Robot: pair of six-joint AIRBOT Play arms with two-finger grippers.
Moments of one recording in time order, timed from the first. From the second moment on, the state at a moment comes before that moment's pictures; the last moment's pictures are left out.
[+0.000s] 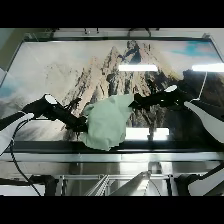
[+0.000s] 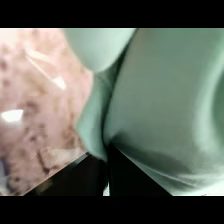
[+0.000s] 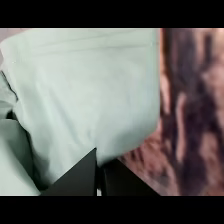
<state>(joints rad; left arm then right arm) -0.09 -1.62 0.90 0.91 -1.25 -1.16 0.12 -1.83 1.16 -0.44 0.96 1.13</state>
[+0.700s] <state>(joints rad) 0.33 -0.87 1.32 0.53 -1.32 -1.09 -0.13 -1.09 1.36 -0.20 1.30 1.03</state>
